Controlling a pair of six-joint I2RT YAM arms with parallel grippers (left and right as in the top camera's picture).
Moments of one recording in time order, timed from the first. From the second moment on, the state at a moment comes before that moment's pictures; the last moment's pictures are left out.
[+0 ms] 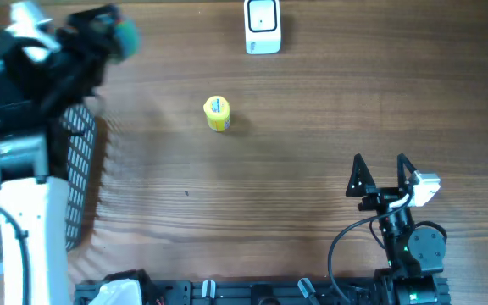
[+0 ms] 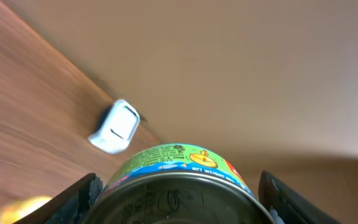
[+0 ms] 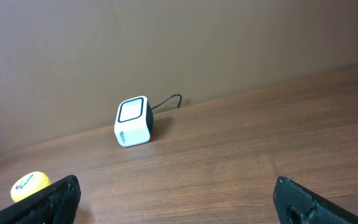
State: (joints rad) left arm 0.12 1.25 1.37 -0.43 0.50 -1.00; right arm 0.08 0.01 0.01 0.00 -0.02 0.31
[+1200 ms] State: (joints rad) left arm -0.73 2.06 1.41 -0.63 -0.09 -1.65; right arm 0.08 0.01 0.01 0.00 -0.02 0.31
